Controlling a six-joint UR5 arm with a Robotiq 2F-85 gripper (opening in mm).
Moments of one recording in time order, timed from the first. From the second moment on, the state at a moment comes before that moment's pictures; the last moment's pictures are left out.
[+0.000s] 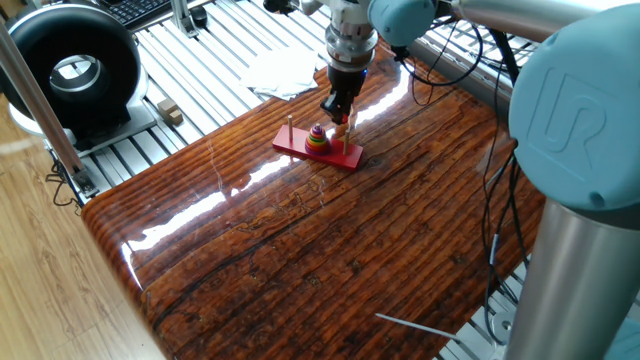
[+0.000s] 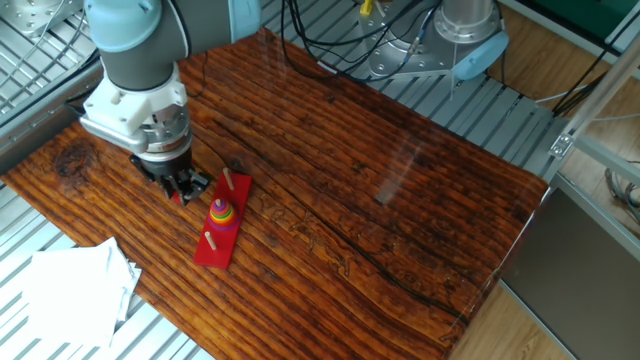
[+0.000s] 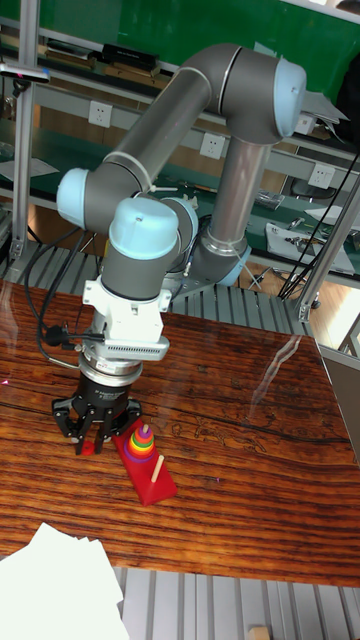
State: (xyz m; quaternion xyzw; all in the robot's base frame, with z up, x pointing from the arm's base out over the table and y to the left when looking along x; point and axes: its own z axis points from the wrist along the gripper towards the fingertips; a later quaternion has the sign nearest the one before) arm 0.617 -0.091 0.016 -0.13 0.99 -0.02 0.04
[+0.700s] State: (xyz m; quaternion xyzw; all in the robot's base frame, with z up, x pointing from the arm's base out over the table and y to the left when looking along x) arm 0.609 -0.090 0.014 -0.15 0.99 -0.01 0.03
